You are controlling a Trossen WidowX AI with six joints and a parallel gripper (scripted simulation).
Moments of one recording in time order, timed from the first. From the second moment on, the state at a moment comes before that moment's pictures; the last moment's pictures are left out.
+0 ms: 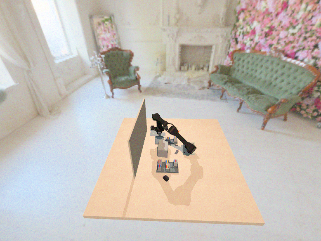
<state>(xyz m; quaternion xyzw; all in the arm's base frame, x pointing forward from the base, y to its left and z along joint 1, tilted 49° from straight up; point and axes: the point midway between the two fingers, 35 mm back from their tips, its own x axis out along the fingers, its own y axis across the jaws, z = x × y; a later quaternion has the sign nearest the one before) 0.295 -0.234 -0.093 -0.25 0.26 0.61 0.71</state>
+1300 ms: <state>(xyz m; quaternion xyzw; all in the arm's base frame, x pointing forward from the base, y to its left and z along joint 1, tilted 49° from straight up) 0.302 -0.216 -0.114 -0.25 0.26 0.61 0.71</state>
